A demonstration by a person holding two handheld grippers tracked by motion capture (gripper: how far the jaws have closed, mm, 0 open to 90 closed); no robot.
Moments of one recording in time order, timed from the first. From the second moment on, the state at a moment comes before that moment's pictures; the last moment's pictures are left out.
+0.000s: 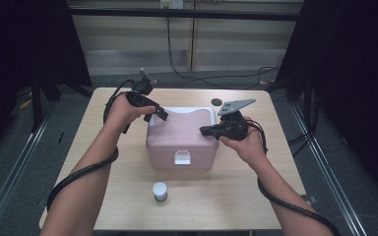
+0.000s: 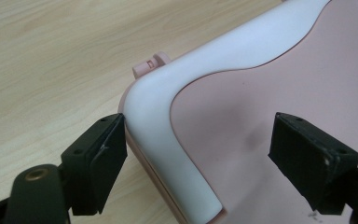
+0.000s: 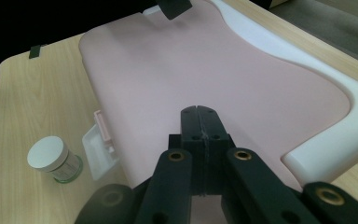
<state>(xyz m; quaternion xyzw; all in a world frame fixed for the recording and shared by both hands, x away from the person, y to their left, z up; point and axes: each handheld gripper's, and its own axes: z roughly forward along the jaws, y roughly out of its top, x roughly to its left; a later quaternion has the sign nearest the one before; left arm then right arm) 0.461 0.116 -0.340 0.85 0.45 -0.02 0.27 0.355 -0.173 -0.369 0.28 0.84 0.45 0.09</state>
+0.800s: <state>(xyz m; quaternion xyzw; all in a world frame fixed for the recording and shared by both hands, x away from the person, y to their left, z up) 0.462 0.116 -0.334 0.85 0.46 0.00 0.25 0.354 -0.169 -0.365 0.28 0.85 0.43 0.10</state>
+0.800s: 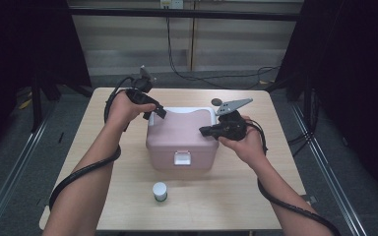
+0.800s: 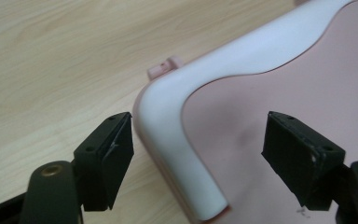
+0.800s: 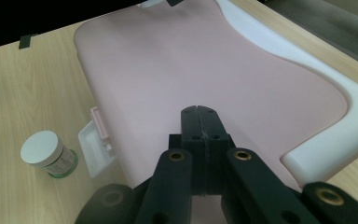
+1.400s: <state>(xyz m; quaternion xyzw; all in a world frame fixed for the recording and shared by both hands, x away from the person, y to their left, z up) 0.465 0.108 -0.345 0.85 0.47 -0.02 0.25 0.355 -0.173 -0.370 0.28 0.84 0.45 0.09</state>
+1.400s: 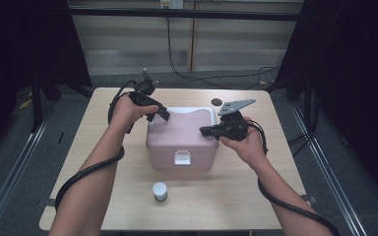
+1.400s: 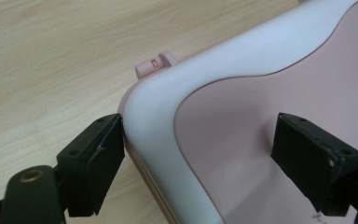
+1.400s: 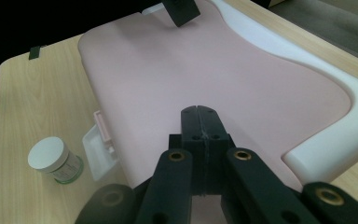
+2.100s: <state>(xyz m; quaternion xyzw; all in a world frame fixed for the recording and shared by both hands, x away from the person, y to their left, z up) 0.456 0.112 -0.322 0.84 0.47 -0.01 0.26 0.353 -0.170 -0.367 0.28 0.85 0.44 0.10</state>
